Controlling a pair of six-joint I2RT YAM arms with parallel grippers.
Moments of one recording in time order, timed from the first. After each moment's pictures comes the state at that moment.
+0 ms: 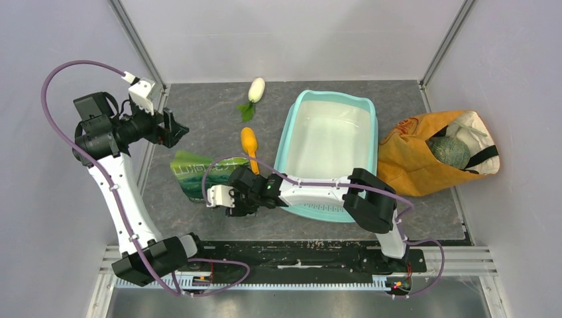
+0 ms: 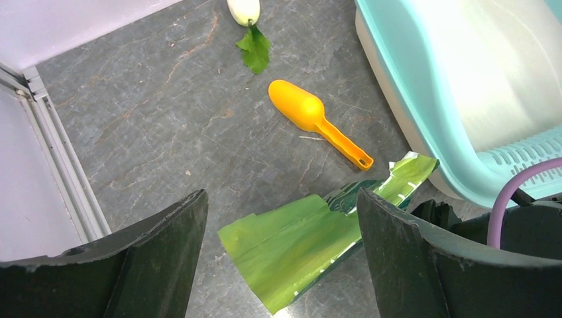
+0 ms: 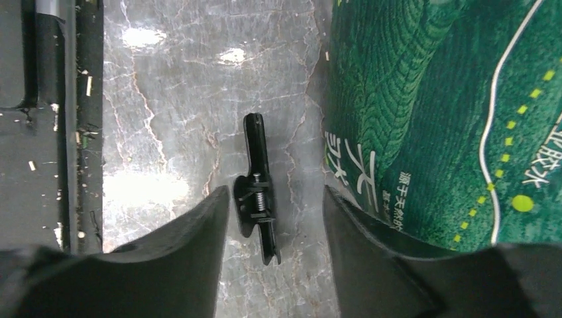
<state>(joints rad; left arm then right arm) 0.47 1.20 1.58 -1.09 0.89 0.58 1.21 2.02 1.47 -0.29 -0.13 -0.51</state>
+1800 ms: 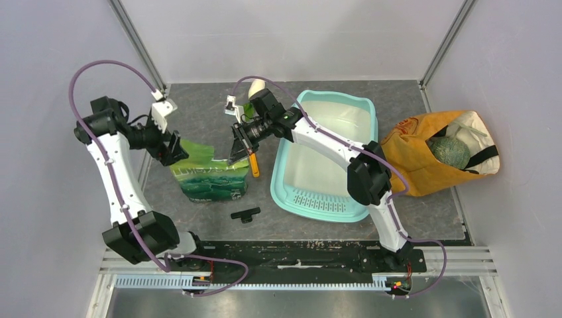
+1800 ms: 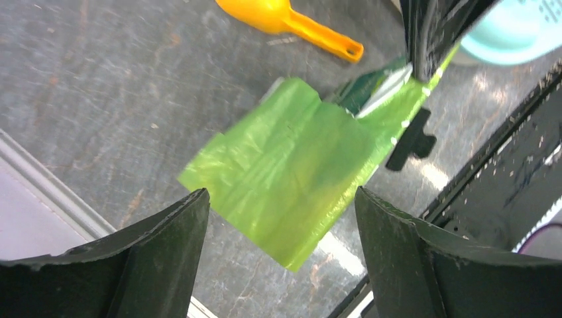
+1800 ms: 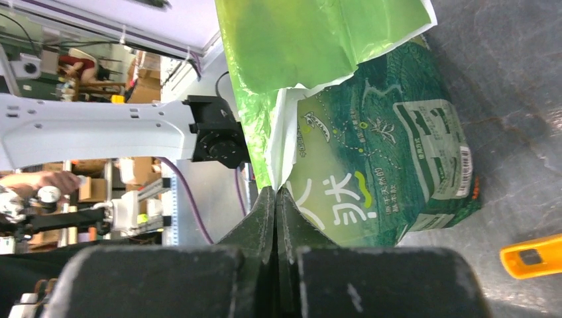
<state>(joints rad) 0.47 1.36 1.60 -1.53 0.81 1.21 0.82 2.19 2.03 -0.48 -0.94 0.35</state>
